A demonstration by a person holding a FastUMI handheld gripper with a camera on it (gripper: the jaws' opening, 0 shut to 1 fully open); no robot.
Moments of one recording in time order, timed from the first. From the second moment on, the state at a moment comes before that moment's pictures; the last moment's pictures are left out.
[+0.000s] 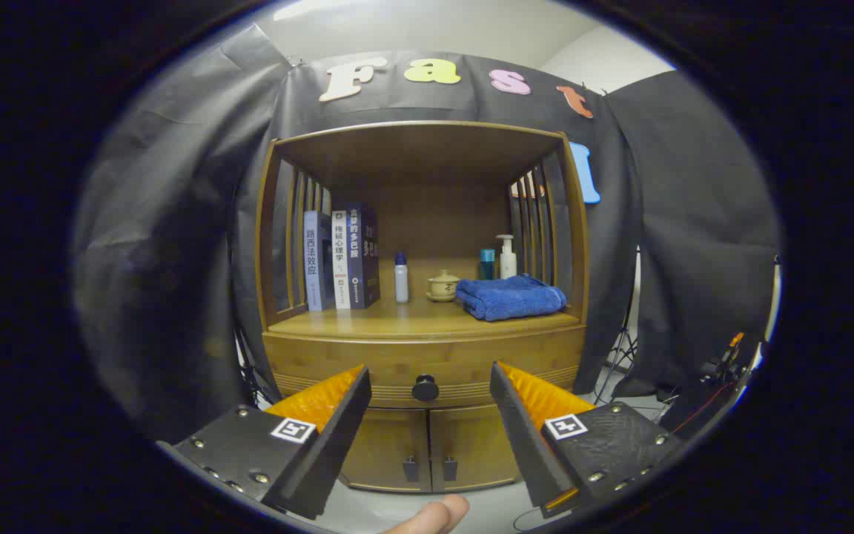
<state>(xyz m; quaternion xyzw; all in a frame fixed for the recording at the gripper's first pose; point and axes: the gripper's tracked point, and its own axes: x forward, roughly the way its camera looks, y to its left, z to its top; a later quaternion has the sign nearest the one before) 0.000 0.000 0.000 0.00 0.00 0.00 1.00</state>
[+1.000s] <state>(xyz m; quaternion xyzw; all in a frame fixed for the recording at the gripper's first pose) 0.009 0.012 -0.007 0.00 0.01 0.01 1.00</state>
